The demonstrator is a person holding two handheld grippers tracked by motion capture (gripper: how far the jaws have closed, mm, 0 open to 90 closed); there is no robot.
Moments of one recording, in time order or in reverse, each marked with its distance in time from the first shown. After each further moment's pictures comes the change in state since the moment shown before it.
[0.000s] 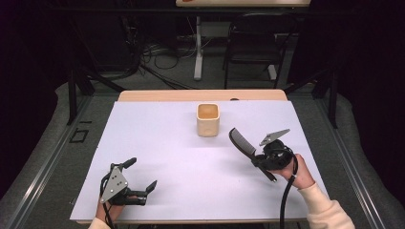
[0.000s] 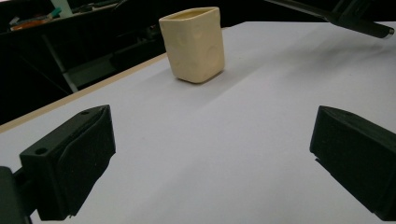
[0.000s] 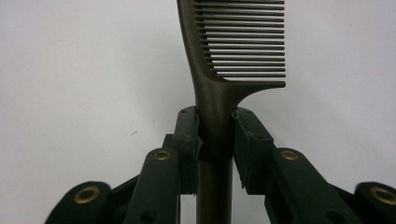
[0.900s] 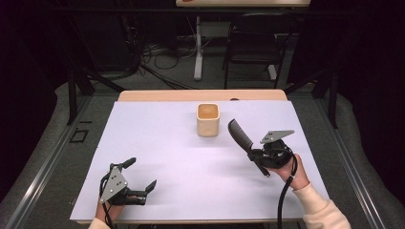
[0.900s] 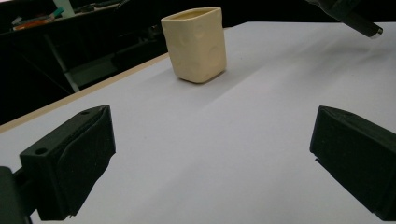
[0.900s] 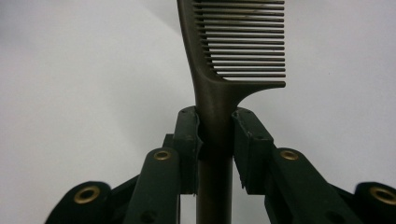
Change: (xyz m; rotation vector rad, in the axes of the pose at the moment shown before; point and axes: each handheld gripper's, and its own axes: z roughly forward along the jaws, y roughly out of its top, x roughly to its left) left arm 0.000 0.000 -0.001 -0.004 0.005 -0.005; right arm 0.006 0.004 -0.003 -0.175 -0.029 0.009
